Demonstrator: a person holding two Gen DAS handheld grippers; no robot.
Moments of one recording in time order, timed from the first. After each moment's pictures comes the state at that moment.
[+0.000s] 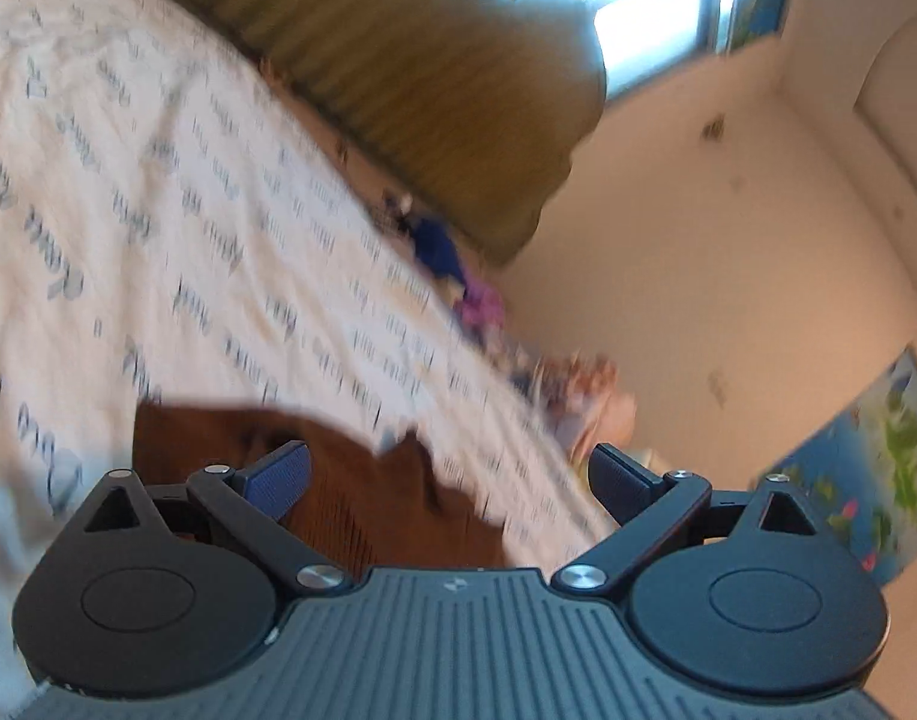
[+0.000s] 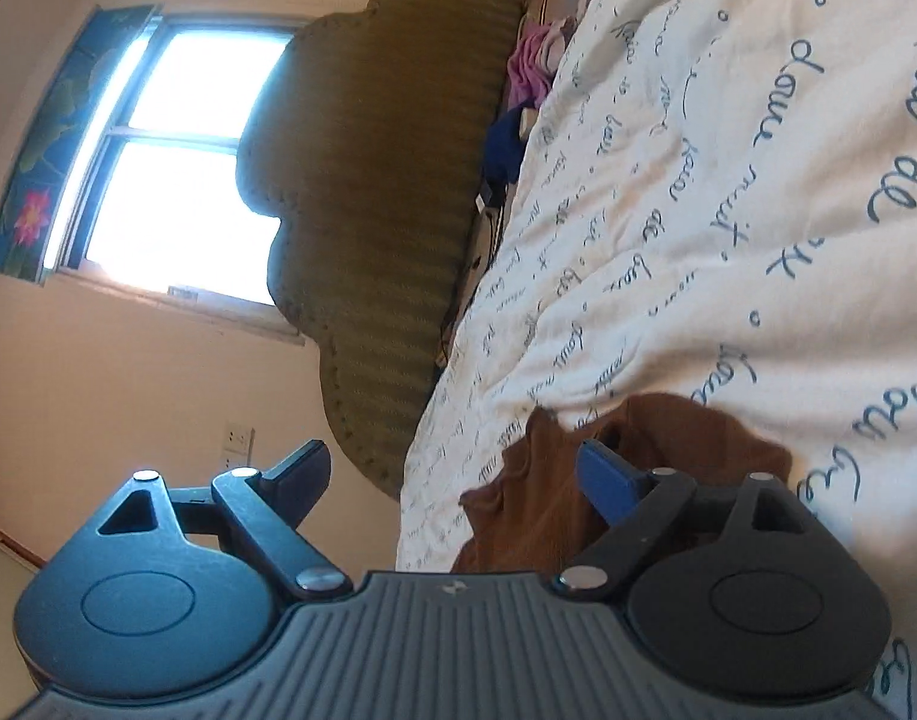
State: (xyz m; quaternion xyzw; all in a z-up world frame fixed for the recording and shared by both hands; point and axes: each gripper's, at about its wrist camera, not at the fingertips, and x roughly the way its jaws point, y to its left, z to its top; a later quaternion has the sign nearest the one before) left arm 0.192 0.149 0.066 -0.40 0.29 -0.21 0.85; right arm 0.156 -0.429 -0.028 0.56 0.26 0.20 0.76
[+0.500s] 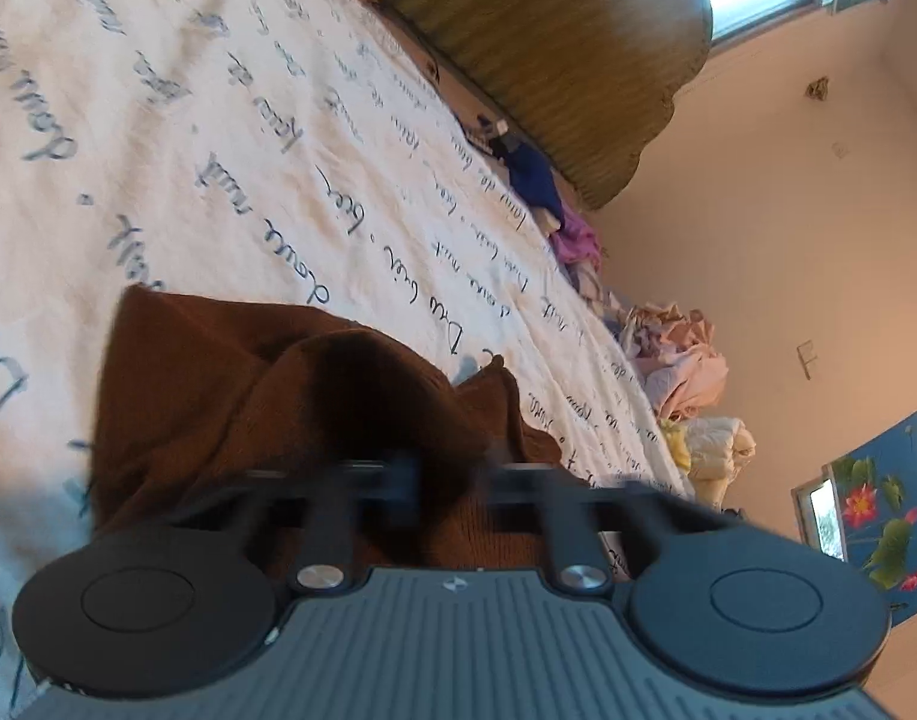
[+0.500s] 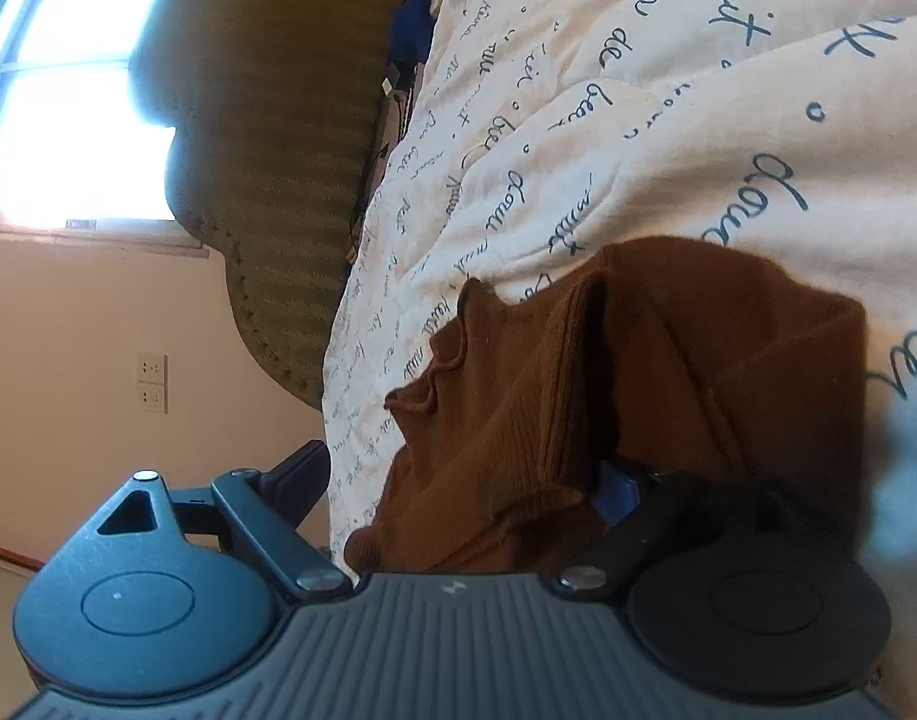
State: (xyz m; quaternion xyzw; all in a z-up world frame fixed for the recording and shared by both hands) left arm 0.252 0.111 0.028 -0.39 0.38 -0.14 0.83; right arm 0.203 -0.390 -0.049 0.56 0.38 0.16 0.72
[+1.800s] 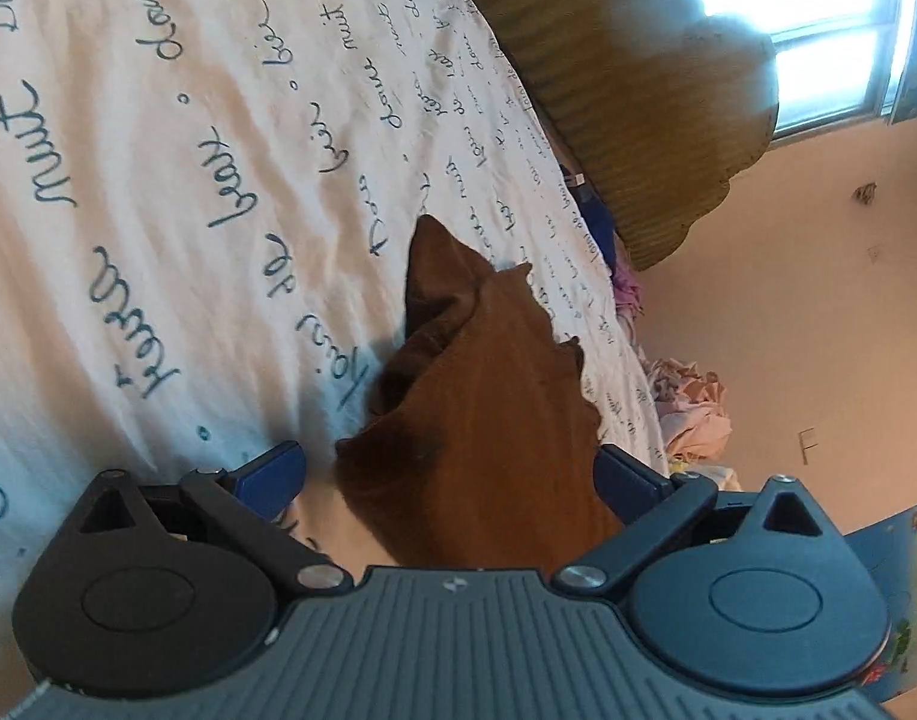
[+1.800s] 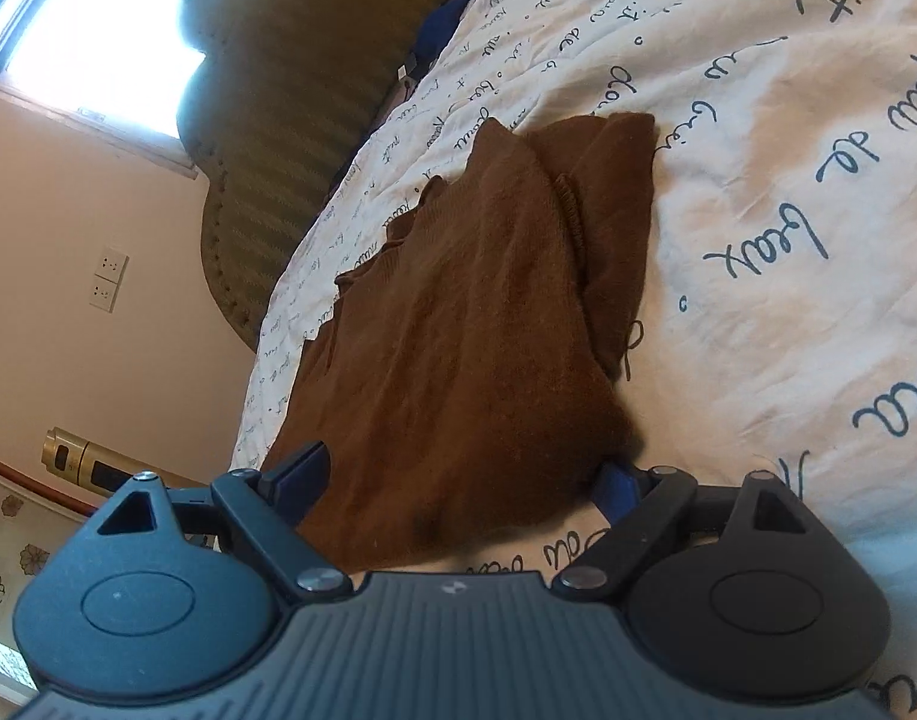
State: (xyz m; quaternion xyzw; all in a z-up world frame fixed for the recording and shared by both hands) left arm 0.115 0.175 0.018 -0.49 0.36 -0.08 0.79; right arm 0.055 -0.358 -0.043 0.43 0.37 0.14 0.81
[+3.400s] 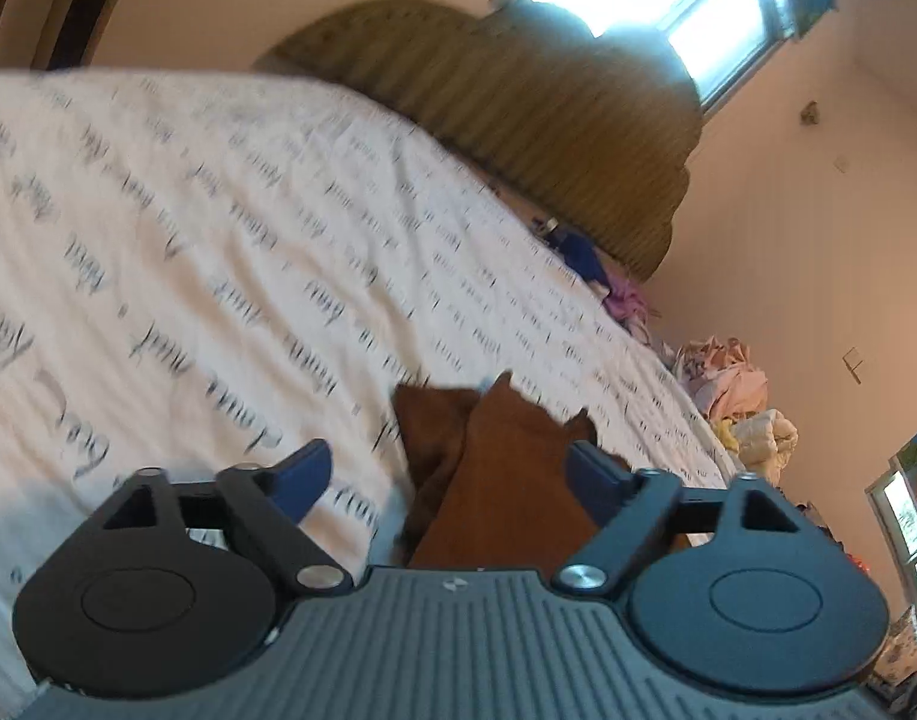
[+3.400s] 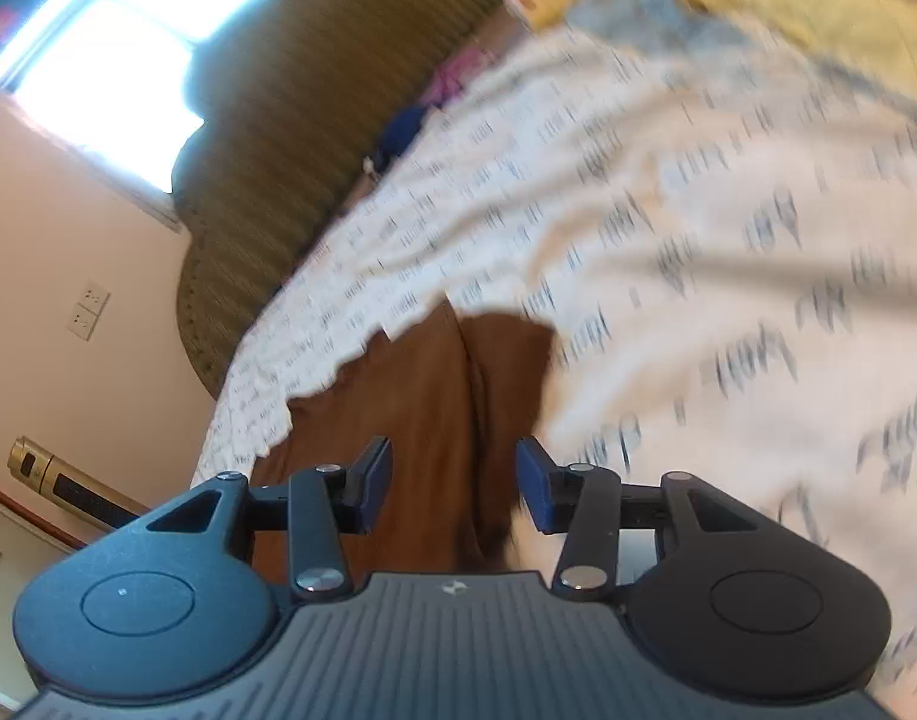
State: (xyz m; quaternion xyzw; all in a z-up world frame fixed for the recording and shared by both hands) left arm -0.030 0.188 0.095 -0.31 0.27 -0.04 0.91; right arm -0.087 -0.424 0.029 0.35 0.31 0.08 0.88
